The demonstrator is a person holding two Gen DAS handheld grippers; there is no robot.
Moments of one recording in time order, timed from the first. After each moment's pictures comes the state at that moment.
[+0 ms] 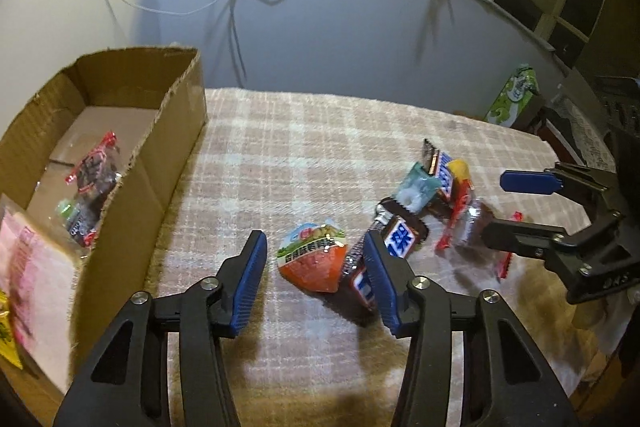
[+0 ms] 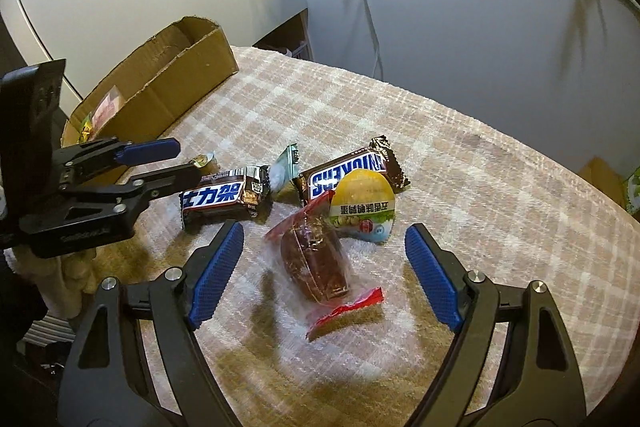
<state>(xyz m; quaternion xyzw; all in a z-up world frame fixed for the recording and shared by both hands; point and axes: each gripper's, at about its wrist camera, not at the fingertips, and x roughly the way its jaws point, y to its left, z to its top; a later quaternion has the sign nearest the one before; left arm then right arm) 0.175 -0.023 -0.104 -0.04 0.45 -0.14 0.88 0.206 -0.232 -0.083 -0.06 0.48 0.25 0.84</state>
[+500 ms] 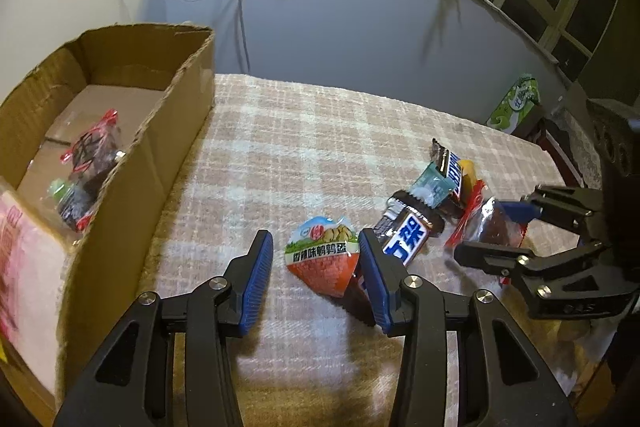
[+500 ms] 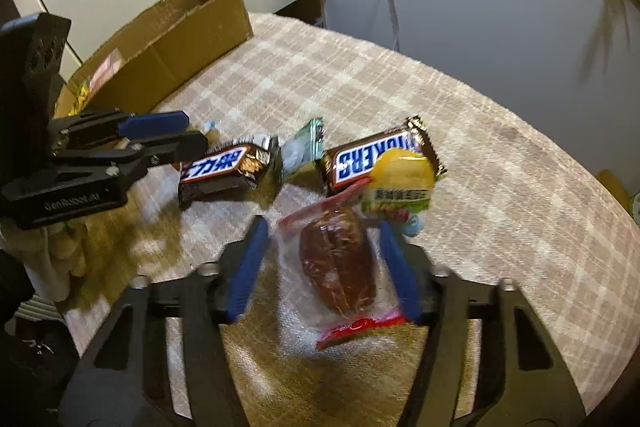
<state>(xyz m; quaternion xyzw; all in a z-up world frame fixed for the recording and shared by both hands) 0.174 -0.008 -0.112 -0.07 0.45 -0.14 0.88 0.210 -0.214 -0.109 -0.10 0.50 0.27 0.82</state>
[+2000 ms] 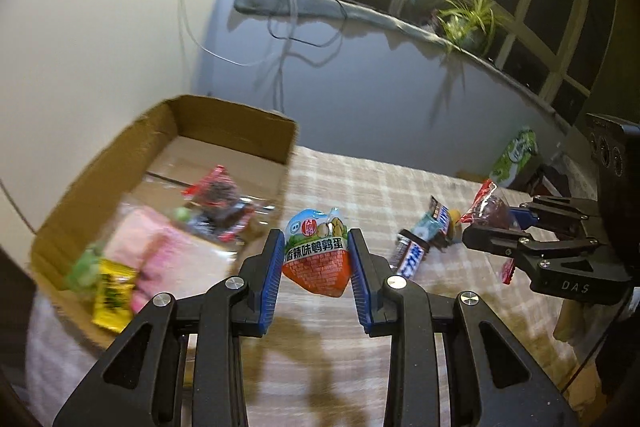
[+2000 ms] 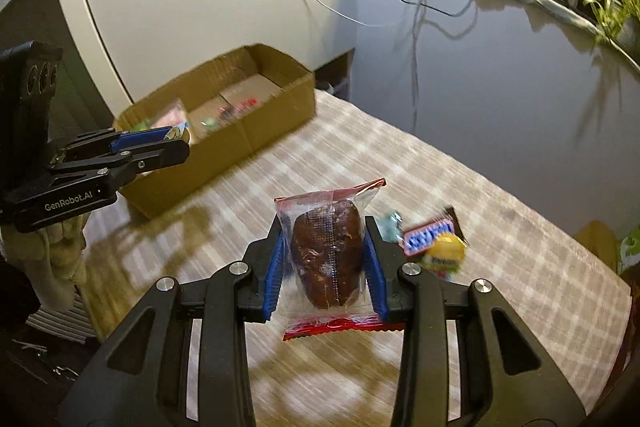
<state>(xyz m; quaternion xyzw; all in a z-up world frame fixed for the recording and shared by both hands) 0.122 0.057 -0.045 -0.09 0.36 -0.10 0.92 0.169 -0.161 -0.028 -0.11 0.41 0.30 0.85</state>
